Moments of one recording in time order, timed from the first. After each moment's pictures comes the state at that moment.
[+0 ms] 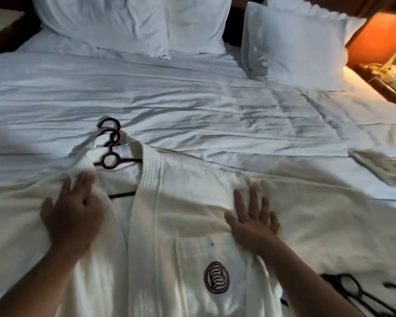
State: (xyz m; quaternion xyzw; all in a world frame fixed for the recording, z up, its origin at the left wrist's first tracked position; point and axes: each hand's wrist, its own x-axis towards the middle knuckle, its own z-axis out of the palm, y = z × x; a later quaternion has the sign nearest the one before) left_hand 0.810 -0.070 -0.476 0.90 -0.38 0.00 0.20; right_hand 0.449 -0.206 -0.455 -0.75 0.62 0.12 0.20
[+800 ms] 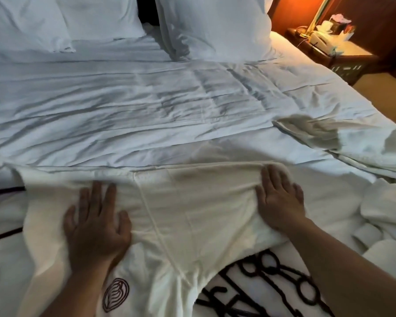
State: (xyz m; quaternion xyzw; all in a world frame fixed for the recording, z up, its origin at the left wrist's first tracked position) left_hand 0.599 -0.170 -0.495 0.81 -0.56 0.09 0.16; right_hand 0.210 -0.293 -0.436 -0.66 0.75 0.04 0.09
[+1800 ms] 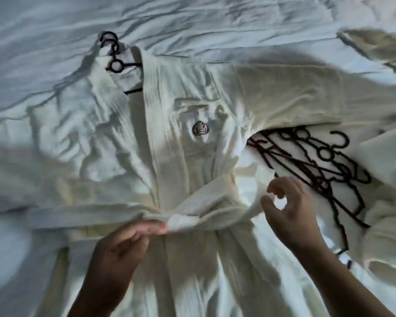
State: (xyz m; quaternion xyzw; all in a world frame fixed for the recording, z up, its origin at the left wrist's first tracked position) left_hand 0.564 0.241 -0.299 0.68 -0.38 -0.44 0.45; right_hand 0.282 0.086 -0.334 -0.68 0.62 -0.22 0.31
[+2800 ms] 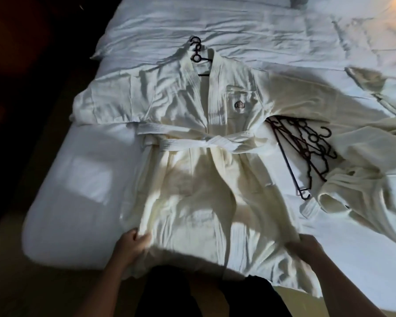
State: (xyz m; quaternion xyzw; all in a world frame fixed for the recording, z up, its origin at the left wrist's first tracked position) left_hand 0.553 0.605 -0.317 0.89 -0.10 -0.42 0.15; right_hand 0.102 0.317 -0.290 -0.56 0.73 0.15 0.36
